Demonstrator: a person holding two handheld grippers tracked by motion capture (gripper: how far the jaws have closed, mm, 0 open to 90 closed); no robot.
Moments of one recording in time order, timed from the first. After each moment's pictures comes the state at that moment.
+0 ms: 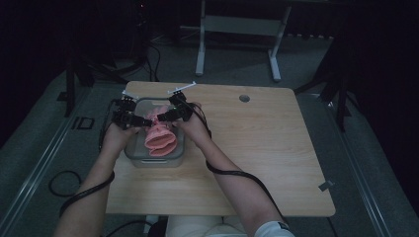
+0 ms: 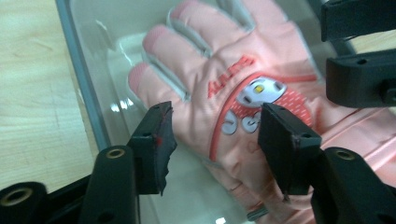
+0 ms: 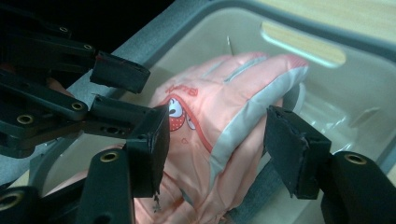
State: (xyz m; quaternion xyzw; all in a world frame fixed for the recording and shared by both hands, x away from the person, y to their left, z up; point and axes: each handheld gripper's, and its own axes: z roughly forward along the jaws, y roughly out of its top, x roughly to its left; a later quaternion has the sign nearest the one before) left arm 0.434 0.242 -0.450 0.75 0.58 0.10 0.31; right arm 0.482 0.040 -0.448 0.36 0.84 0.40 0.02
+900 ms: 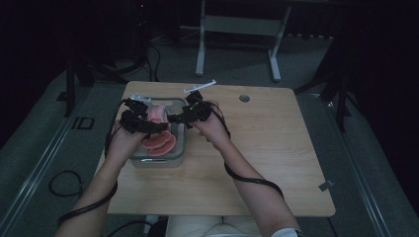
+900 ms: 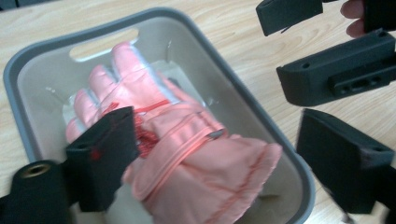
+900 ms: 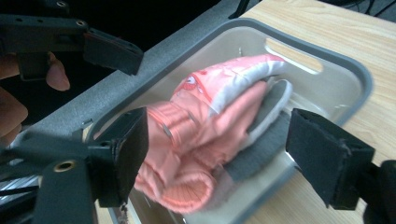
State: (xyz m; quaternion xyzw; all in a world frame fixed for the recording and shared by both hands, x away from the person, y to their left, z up) left arm 0.383 0.189 -0.409 0.78 0.48 0.14 0.37; right arm 0.455 -0.017 -0.414 0.31 0.84 0.44 0.01
